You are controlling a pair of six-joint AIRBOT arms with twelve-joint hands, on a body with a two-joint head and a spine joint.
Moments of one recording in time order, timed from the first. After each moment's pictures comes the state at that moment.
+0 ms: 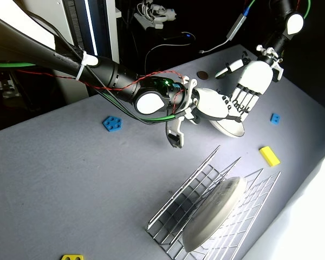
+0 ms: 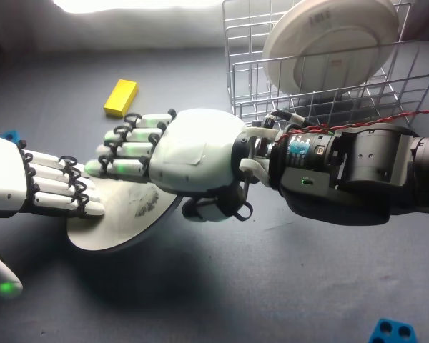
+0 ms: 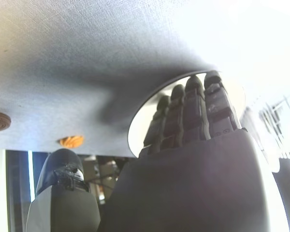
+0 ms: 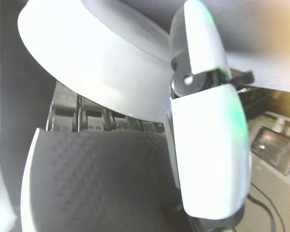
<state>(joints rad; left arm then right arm) 0.69 -1.03 1.66 1.58 -0.99 -0.21 -0.39 -1.55 1.34 -0.29 0.37 -0.93</state>
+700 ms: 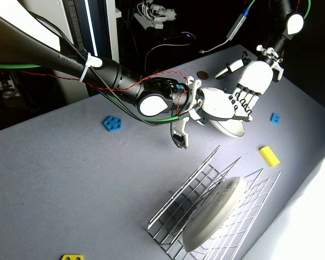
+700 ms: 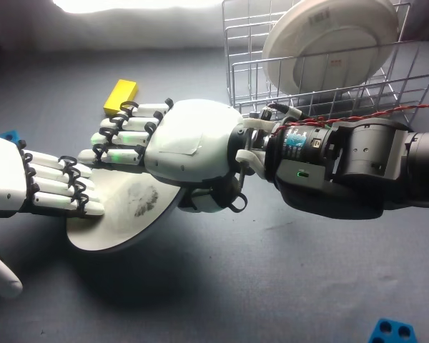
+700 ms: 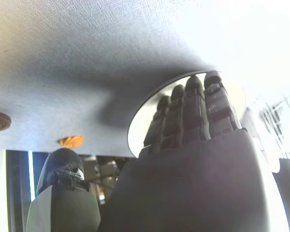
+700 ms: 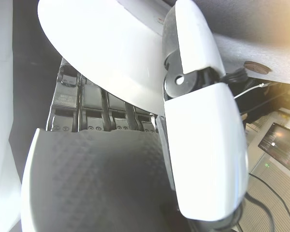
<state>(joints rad) 0.69 -1.03 1.66 1.58 -0.99 -0.21 -0.39 -1.56 1.35 -0.28 0.39 -0.94</state>
